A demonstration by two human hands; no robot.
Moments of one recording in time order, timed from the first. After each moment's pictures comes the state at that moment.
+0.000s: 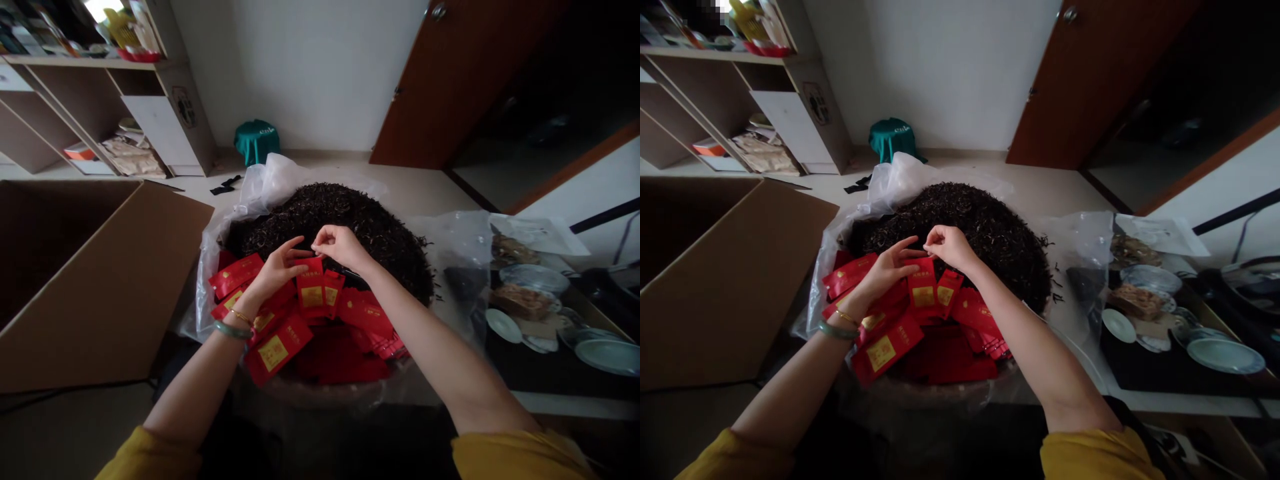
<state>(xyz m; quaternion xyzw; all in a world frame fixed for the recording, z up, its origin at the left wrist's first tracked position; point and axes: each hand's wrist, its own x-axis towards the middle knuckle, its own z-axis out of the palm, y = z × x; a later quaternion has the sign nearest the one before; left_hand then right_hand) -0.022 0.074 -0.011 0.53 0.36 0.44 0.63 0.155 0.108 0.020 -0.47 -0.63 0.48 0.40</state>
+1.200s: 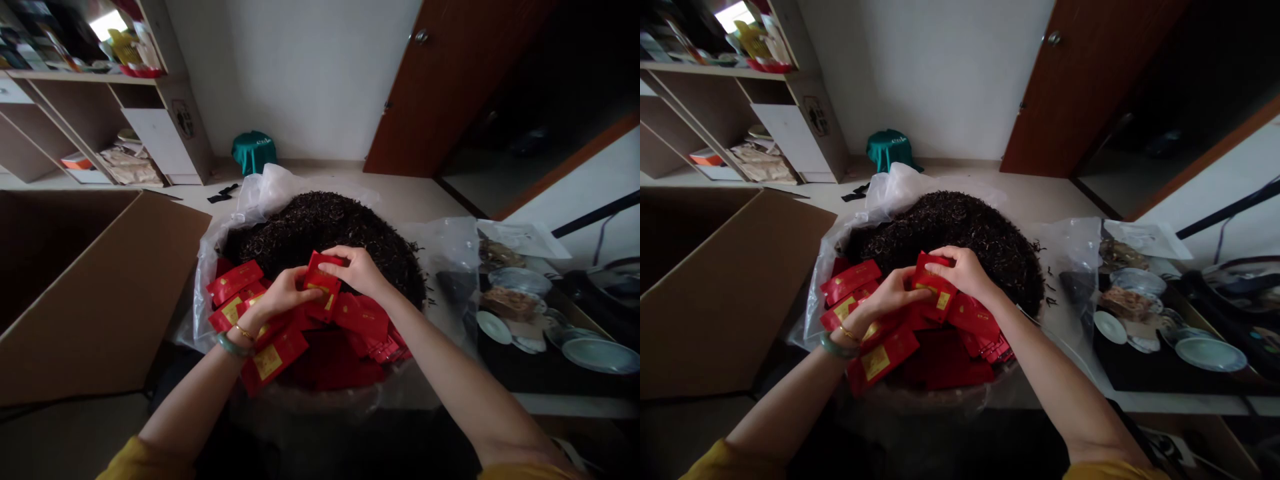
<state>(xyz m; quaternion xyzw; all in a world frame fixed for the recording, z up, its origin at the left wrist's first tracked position) -0.005 0.044 0.013 0.66 0.40 0.32 0.55 0.179 0.056 0.042 -0.48 -0.69 0.37 0.40</state>
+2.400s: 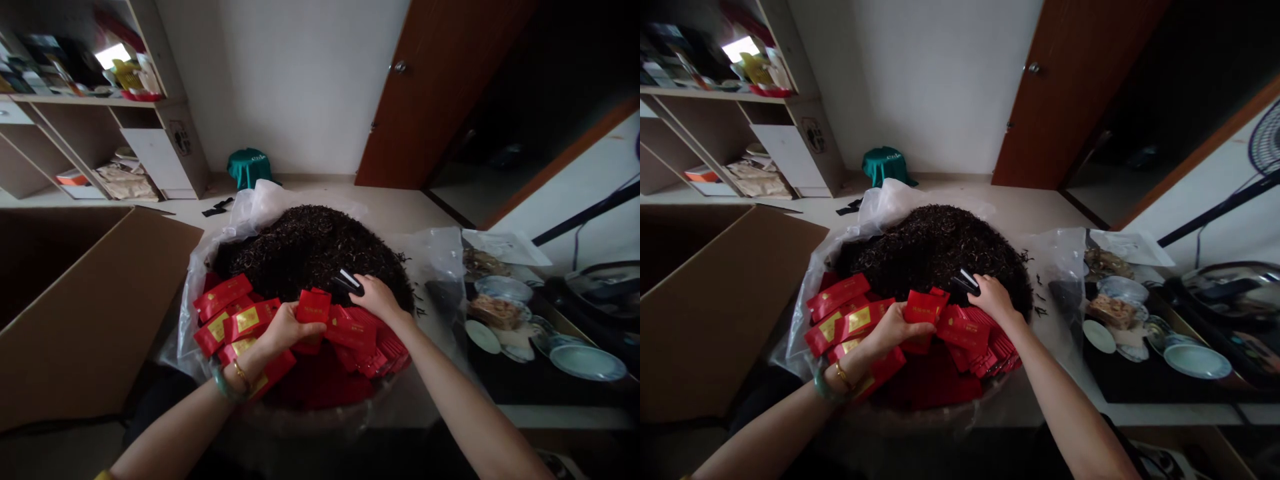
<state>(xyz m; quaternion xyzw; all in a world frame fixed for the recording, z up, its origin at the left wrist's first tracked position) 0.027 0.011 -0.017 0.48 0.44 0.35 0.68 0.270 0.061 -0.033 -0.67 -0.74 0.06 0.08</state>
